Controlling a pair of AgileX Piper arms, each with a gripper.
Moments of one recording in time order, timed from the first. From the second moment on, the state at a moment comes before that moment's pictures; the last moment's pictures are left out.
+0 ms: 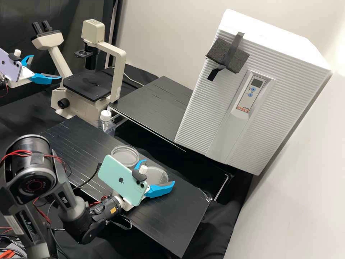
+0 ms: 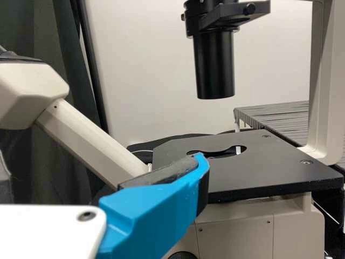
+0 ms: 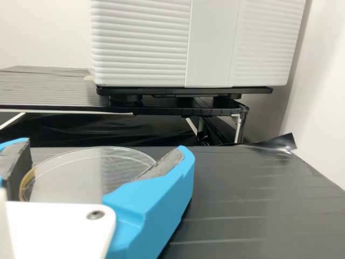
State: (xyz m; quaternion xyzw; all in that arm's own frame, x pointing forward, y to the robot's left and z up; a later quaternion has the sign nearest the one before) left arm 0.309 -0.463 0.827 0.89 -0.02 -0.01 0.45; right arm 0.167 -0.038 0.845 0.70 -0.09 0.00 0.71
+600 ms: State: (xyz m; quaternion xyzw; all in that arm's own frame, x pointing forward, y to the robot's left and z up) left arm 0.309 -0.463 0.827 0.89 -0.02 -0.01 0.45; right arm 0.161 0.009 0.851 0.73 -0.03 0.10 0.67
